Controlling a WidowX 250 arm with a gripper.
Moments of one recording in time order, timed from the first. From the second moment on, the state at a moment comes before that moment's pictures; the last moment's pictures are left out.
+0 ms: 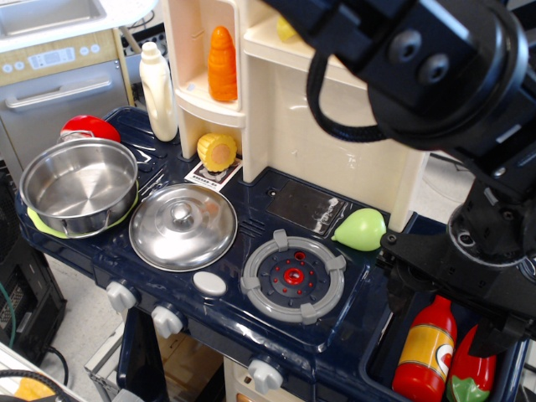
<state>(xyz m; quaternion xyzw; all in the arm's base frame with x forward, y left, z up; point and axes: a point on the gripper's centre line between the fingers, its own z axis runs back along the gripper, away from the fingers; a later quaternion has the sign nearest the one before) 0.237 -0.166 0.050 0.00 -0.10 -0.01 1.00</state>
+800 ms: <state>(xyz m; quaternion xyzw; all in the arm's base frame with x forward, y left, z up) 0.248 -0.066 0.107 0.17 -0.06 -0.09 0.98</state>
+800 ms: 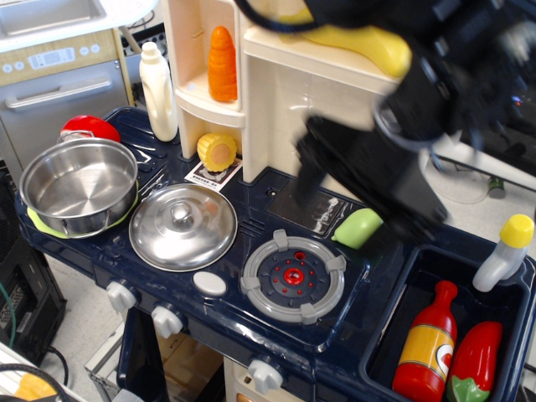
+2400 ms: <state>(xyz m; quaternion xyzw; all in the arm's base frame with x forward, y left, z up) 0.250 0.049 0.035 0.07 -0.08 -0.13 0.99</state>
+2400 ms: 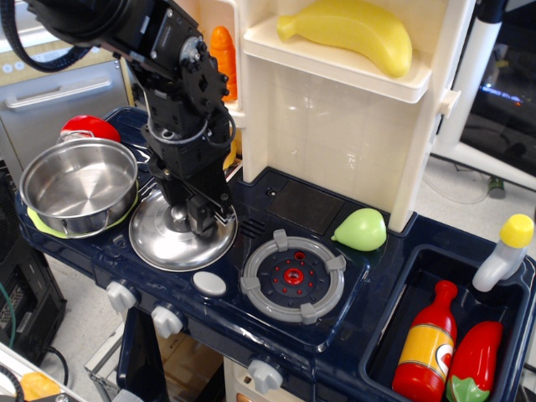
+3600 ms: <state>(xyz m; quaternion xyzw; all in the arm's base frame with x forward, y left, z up) 0.237 0.108 0.103 0.15 -0.03 -0.14 0.98</state>
